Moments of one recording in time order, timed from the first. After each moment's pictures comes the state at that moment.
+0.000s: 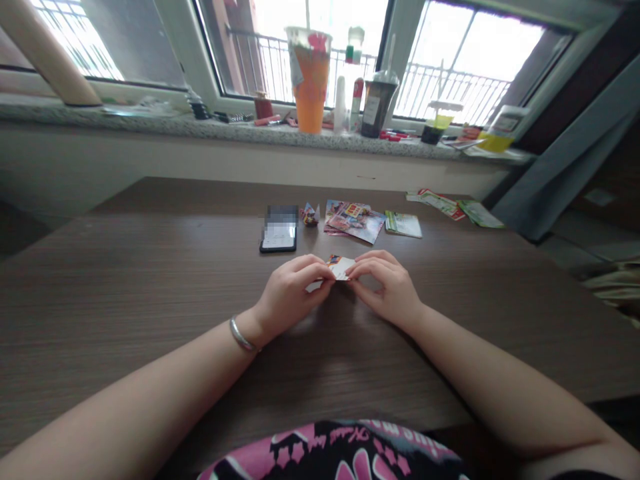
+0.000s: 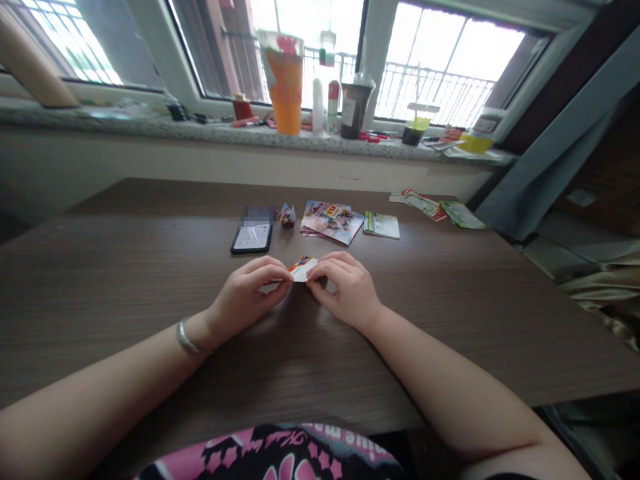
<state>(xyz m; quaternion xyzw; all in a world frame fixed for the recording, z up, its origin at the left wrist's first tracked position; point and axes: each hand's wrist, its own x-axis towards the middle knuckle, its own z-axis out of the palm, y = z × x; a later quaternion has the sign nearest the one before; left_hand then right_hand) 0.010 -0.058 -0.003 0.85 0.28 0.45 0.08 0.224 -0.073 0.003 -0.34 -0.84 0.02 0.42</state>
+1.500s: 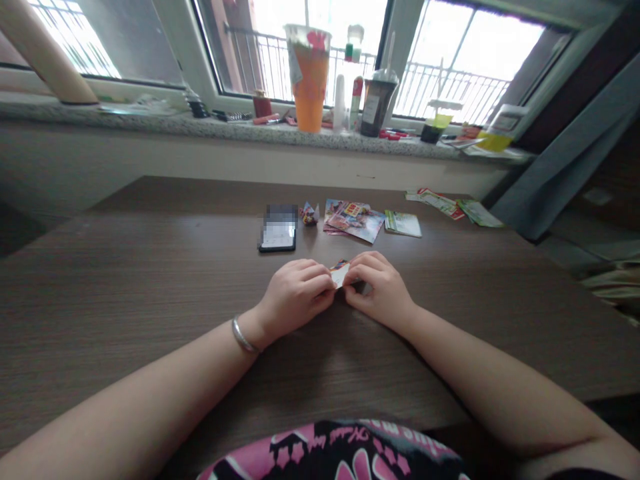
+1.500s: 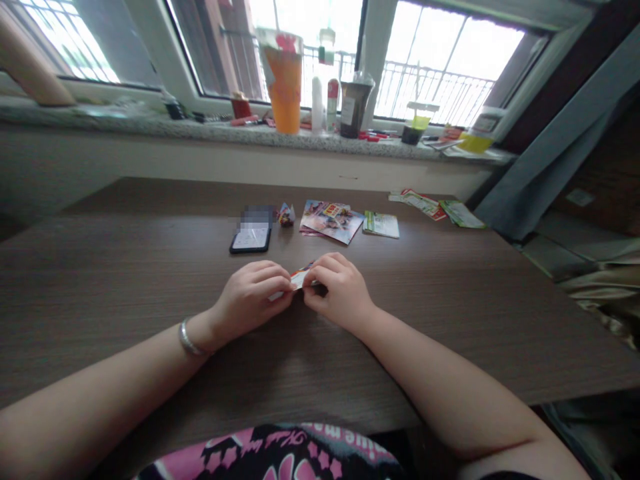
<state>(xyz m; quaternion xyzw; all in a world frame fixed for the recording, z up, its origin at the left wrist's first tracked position) 0.011 -0.058 -0.001 0.90 0.24 0.36 -0.06 0.212 -0.073 -0.002 -0.37 -0.84 0.02 0.39</state>
